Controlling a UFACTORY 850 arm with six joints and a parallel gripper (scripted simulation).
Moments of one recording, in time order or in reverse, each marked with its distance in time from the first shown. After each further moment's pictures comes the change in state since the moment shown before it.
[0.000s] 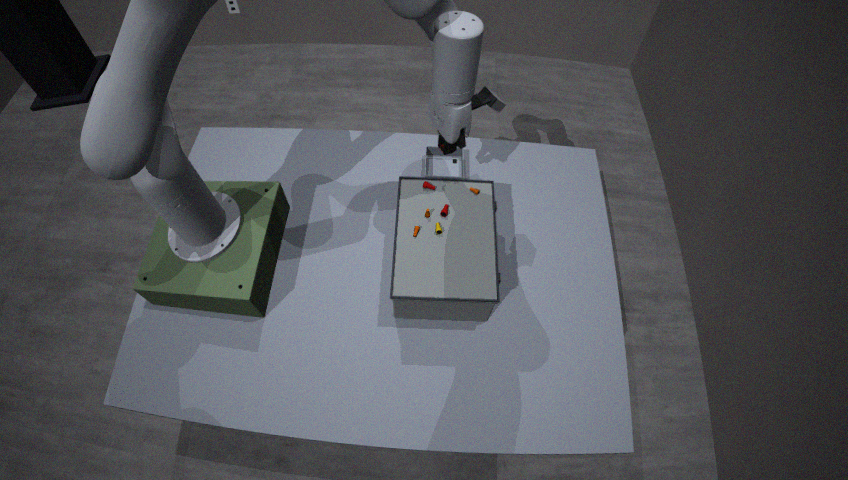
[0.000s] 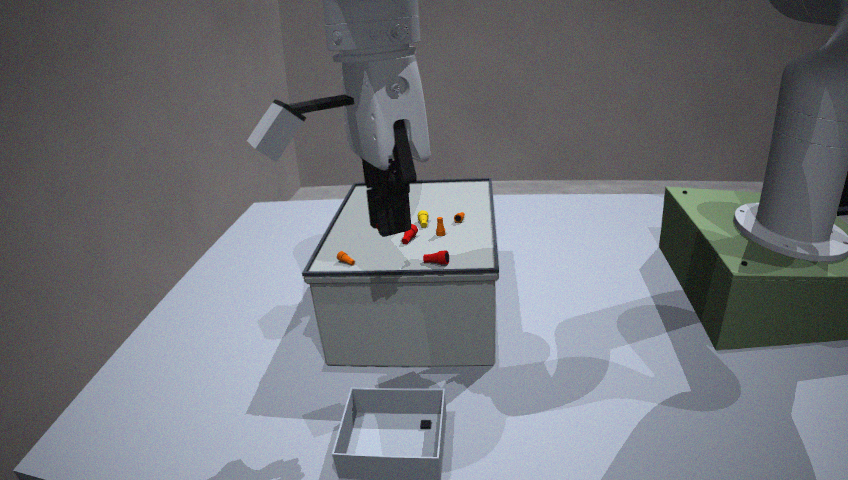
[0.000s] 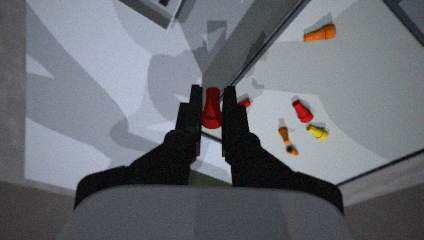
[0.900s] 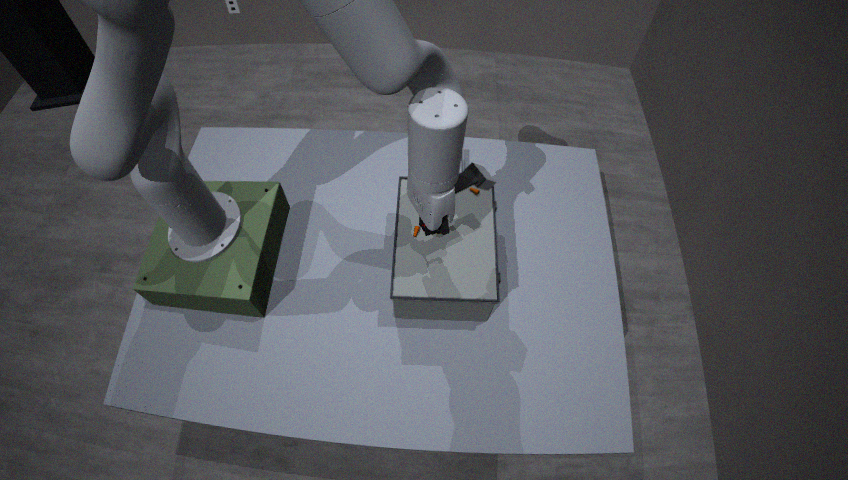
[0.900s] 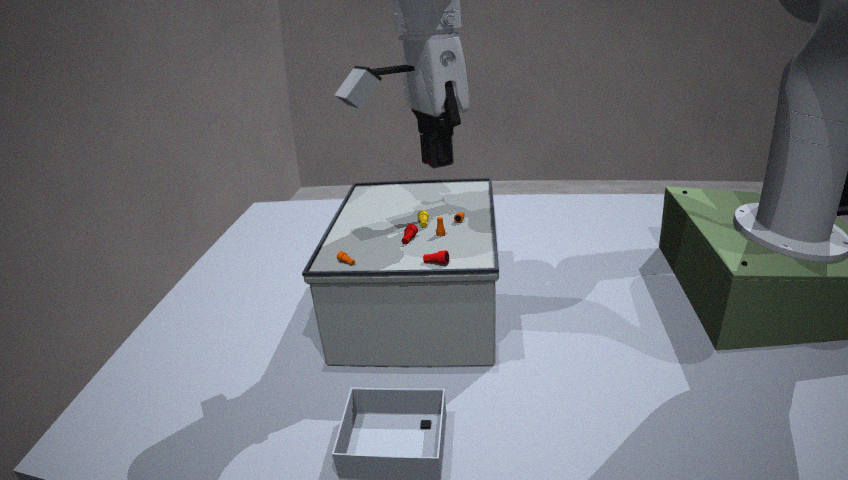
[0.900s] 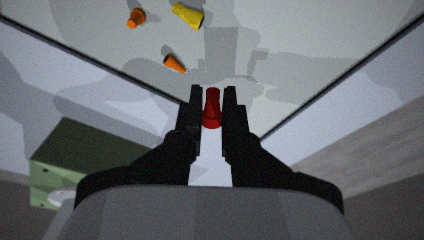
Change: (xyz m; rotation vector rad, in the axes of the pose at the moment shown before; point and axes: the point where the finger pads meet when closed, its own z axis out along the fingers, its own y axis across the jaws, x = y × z) arm -0.134 0.161 0.000 -0.001 -0.002 0.001
